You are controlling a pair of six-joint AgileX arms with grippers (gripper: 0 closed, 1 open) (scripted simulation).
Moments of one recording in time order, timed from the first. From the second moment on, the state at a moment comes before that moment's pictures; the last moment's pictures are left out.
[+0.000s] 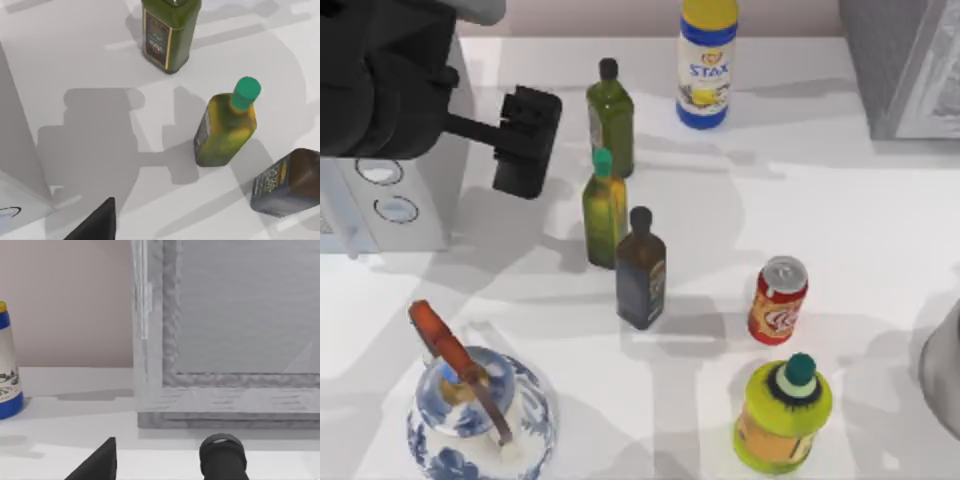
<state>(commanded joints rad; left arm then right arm) -0.49 1.25 1.21 -0.75 0.00 -0.06 0.00 0.00 0.00 0.00 0.00 0.00</state>
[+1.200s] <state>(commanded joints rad) -0.93 2.44 2.39 -1.42 -0.01 -0.11 0.00 0.00 0.00 0.00 0.00 0.00</state>
